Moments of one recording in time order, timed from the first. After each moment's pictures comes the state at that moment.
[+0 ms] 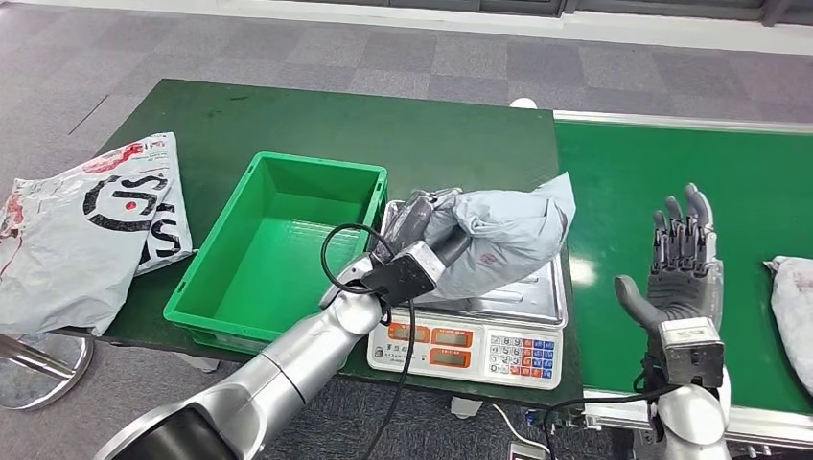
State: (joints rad) left arm -0.77 -0.32 -0.69 -0.66 -0.09 0.28 -0.70; right arm -0.02 -0.07 -0.13 -1.69 0.30 -0.26 -0.59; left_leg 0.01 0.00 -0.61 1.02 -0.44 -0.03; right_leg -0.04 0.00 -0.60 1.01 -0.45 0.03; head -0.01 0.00
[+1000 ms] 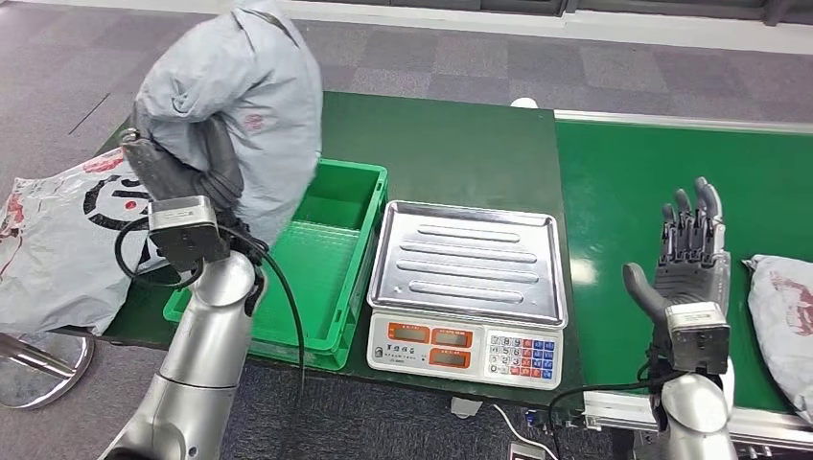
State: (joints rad) left arm -0.61 -0.19 -0.21 -1.28 -0.32 0.70 -0.70; right arm -0.06 -0.09 -0.13 -1.64 0.28 -0.29 -0.58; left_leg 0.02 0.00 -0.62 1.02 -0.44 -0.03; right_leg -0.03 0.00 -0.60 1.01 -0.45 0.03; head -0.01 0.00
